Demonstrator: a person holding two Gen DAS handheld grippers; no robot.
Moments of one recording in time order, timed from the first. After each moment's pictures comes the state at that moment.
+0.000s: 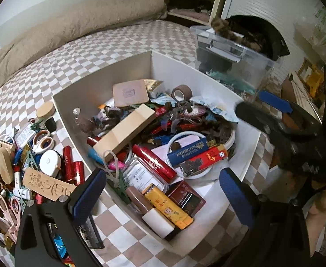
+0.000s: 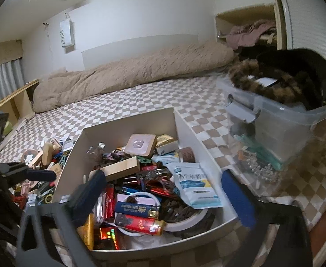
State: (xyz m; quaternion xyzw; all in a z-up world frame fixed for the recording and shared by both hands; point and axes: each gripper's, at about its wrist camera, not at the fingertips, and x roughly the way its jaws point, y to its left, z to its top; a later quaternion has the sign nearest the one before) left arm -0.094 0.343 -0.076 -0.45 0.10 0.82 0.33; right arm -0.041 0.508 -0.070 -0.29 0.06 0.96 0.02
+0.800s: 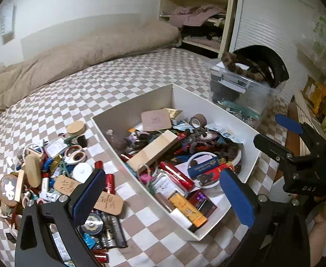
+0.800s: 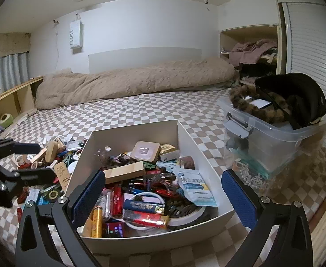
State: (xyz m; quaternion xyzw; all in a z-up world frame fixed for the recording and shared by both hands) left arm -0.075 0.295 -0.033 -0.37 0.08 0.88 0.29; right arm -0.013 0.483 -0.050 -0.26 0.02 0.96 0.03
